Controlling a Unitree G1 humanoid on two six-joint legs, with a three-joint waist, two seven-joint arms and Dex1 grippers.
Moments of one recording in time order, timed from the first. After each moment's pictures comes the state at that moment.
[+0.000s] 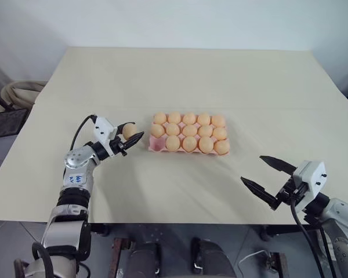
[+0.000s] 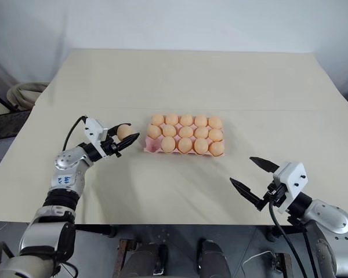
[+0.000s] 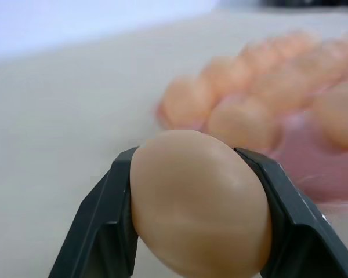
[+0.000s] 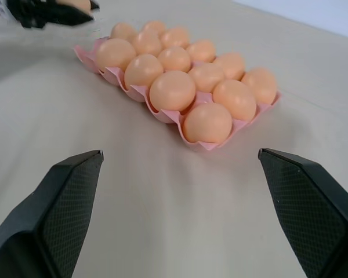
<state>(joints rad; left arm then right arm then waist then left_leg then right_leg) -0.62 0.43 0.13 0.60 -0.27 -0.22 -0.92 0.18 -0.63 -0.32 -0.41 0.50 0.18 0.82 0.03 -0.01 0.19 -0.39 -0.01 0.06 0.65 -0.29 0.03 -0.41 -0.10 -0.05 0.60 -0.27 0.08</state>
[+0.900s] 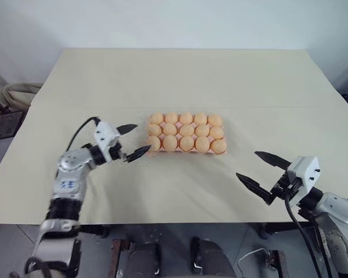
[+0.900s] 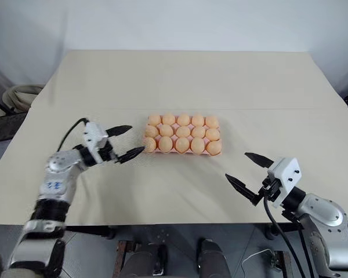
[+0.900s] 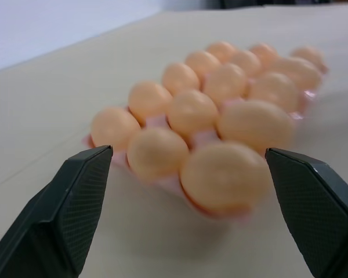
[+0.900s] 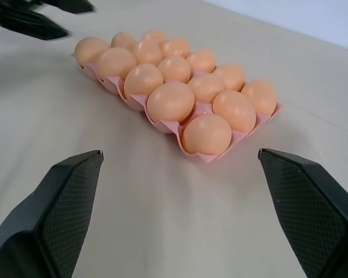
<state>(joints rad) -0.42 0.56 0.12 0.31 -0.29 -0.11 -0.96 0.12 -0.63 -0.28 -0.38 0.48 0.17 0.84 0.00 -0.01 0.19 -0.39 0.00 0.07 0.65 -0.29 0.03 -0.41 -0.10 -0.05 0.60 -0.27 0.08</state>
